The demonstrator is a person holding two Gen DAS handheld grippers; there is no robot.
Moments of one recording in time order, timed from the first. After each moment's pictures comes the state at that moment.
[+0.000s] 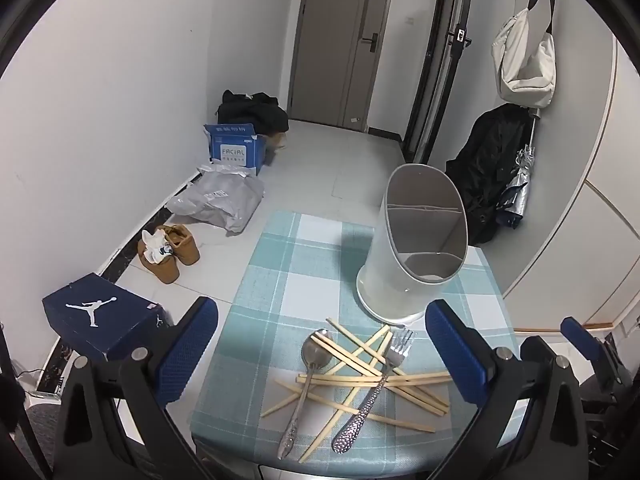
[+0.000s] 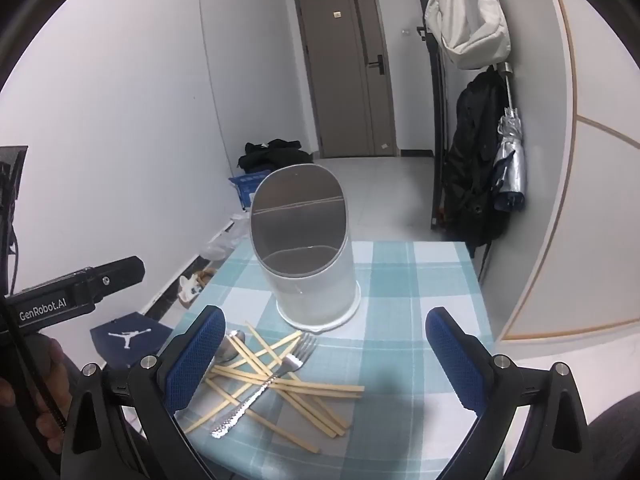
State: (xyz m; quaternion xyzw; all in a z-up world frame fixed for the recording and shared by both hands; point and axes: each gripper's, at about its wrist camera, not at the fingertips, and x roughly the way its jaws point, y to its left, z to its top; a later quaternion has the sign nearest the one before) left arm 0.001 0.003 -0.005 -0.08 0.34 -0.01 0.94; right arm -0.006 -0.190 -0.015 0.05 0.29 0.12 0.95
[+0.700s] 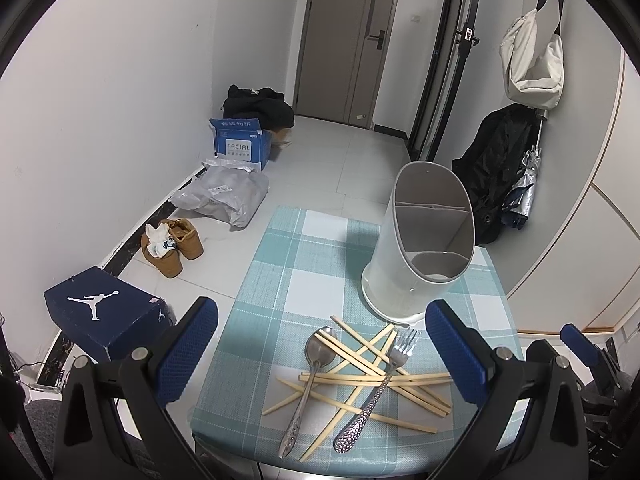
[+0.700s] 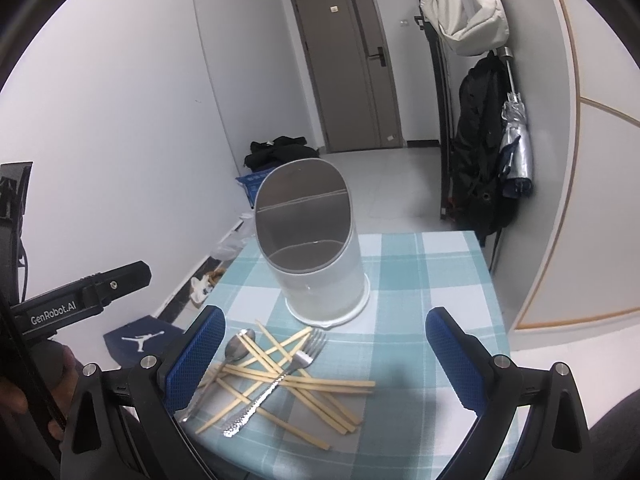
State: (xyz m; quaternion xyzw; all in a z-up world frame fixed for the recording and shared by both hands) left arm 0.002 0.008 -0.005 -0.09 0.35 0.00 0.93; right arm -0.005 -0.194 -0.018 0.07 0.30 0.13 0.94
